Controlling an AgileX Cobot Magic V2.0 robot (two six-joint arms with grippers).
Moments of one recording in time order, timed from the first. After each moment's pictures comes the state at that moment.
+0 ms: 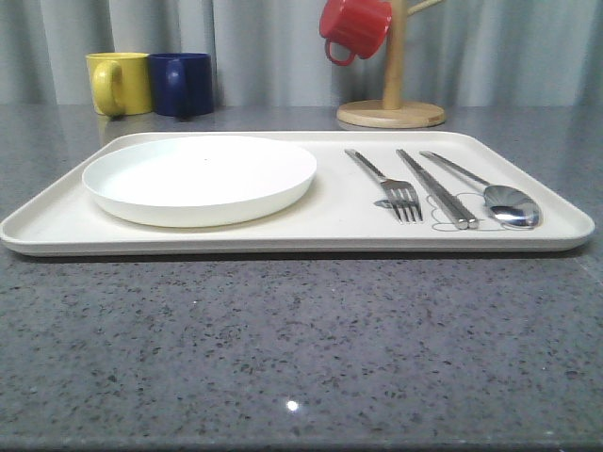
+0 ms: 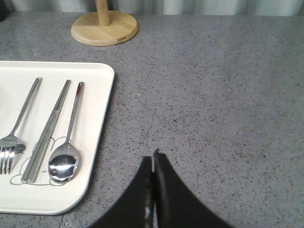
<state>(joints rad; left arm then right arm) -0.16 0.28 -0.36 -0.42 0.18 0.38 0.17 0.53 -0.56 -0.24 0.48 0.32</state>
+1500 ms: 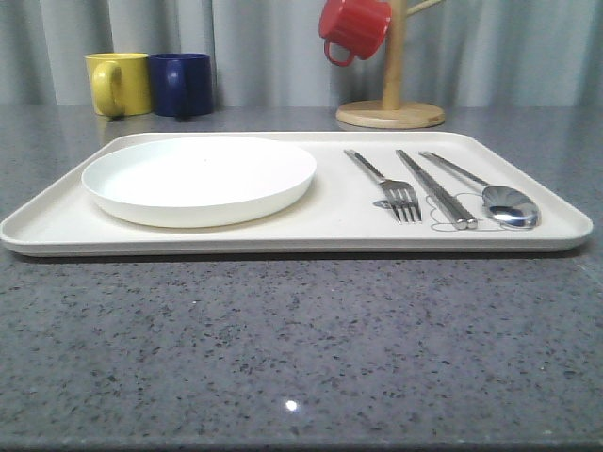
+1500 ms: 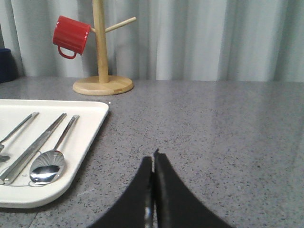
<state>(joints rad) -0.16 0.28 -0.36 -0.42 0.18 0.38 0.02 -0.01 0.03 -0.01 0.00 0.05</state>
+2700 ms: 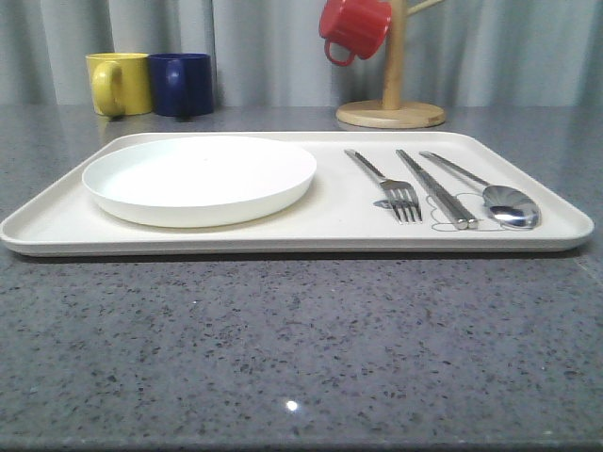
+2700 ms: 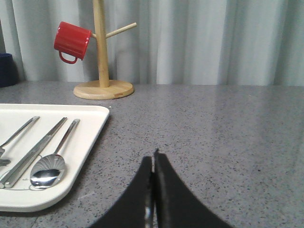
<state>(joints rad) -0.16 0.28 -0.35 -0.42 0.17 0.38 0.02 -0.01 0.03 -0.01 -0.01 0.05</state>
